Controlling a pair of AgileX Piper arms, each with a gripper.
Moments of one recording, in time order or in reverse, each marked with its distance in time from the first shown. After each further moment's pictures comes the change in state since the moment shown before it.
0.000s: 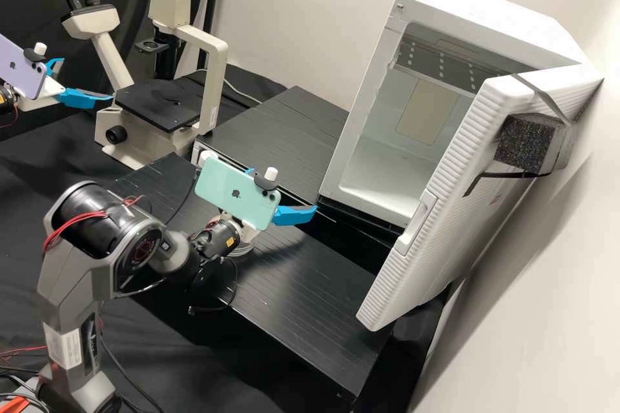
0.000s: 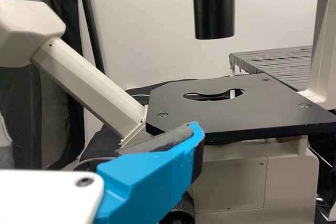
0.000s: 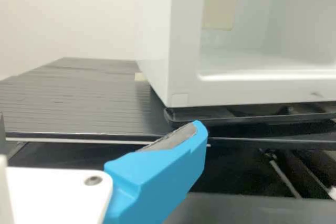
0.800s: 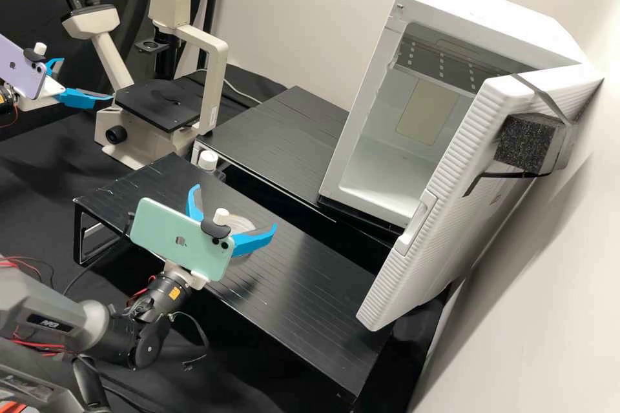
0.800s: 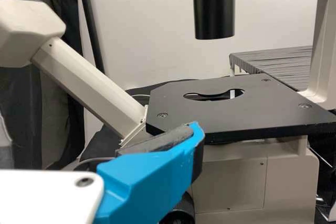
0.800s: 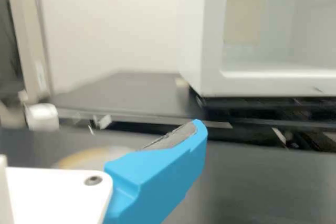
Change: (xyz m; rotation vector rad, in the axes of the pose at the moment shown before) left arm 0.000 0.000 0.000 0.000 0.000 0.000; right arm -0.126 0.019 0.020 -0.004 0.119 -0.116
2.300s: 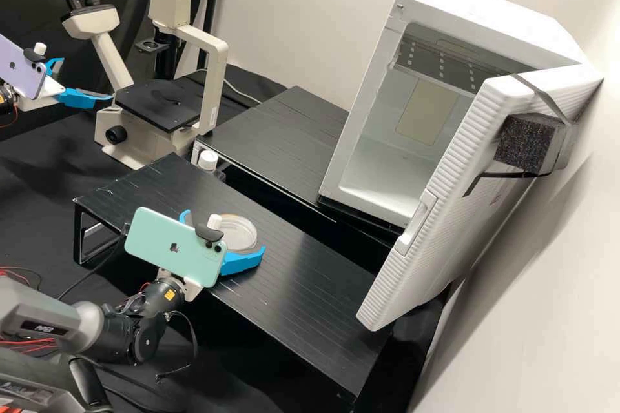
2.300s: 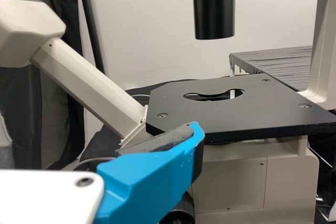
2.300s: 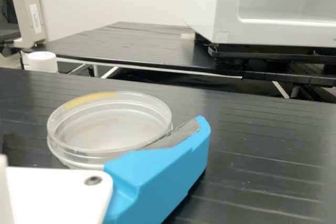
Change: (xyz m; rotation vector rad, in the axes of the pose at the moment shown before) left arm 0.000 0.000 0.000 0.000 0.000 0.000; right arm 0.012 -0.027 -0.003 0.016 -0.119 -0.154
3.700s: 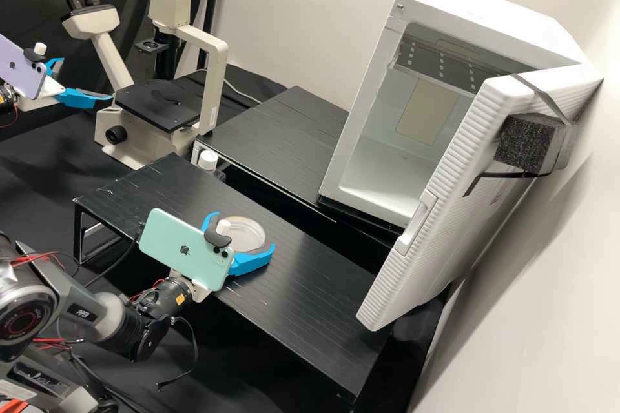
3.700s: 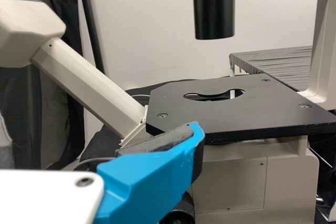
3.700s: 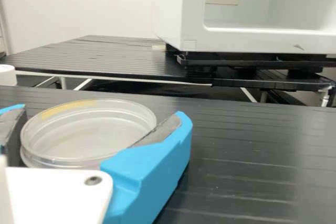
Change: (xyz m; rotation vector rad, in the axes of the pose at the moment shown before) left arm 0.000 0.000 0.000 0.000 0.000 0.000; right arm 0.016 -0.003 0.009 0.014 -0.071 0.074
